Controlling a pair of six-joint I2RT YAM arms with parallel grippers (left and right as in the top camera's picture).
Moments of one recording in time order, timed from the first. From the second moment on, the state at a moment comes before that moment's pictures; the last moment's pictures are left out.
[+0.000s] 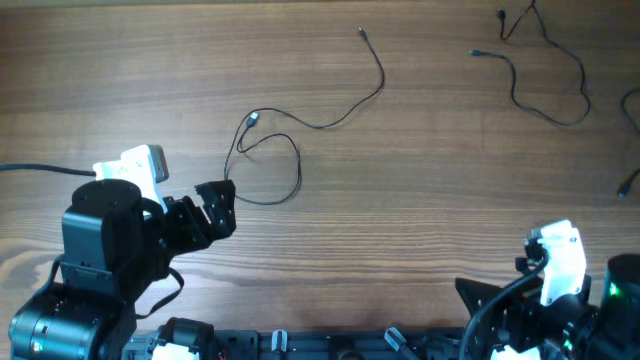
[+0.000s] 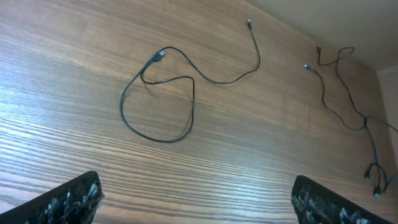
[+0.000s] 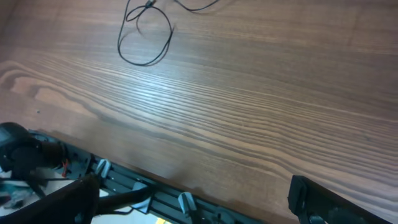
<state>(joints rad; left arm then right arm) -0.22 0.81 1.26 -1.19 0.07 -0.52 0.12 0.65 1.38 -1.61 -0.33 0.02</state>
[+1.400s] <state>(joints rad) -0.22 0.81 1.26 -1.19 0.07 -0.52 0.22 1.01 0.51 0.03 -0.83 0.84</state>
